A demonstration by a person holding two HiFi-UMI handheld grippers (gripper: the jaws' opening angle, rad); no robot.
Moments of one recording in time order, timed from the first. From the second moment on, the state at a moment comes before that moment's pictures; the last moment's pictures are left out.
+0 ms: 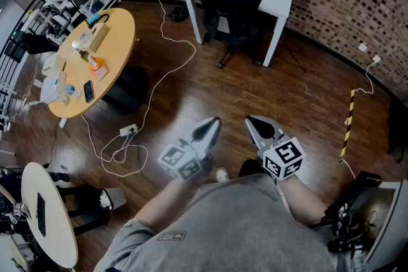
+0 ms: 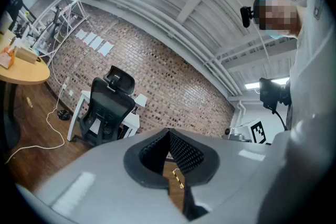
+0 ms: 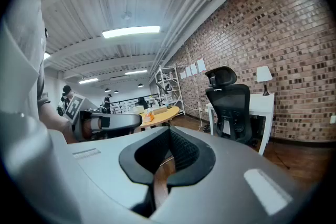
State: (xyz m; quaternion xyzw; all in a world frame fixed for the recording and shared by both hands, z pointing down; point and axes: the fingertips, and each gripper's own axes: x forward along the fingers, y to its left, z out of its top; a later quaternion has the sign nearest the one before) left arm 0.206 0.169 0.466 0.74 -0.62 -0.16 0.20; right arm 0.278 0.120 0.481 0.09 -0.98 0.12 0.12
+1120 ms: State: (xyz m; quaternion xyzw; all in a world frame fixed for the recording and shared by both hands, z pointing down) left arm 0.101 -0.051 0.457 0.71 -0.68 -0.14 0.14; right arm 0.177 -0.103 0.471 0.06 -0.99 0.06 0.12
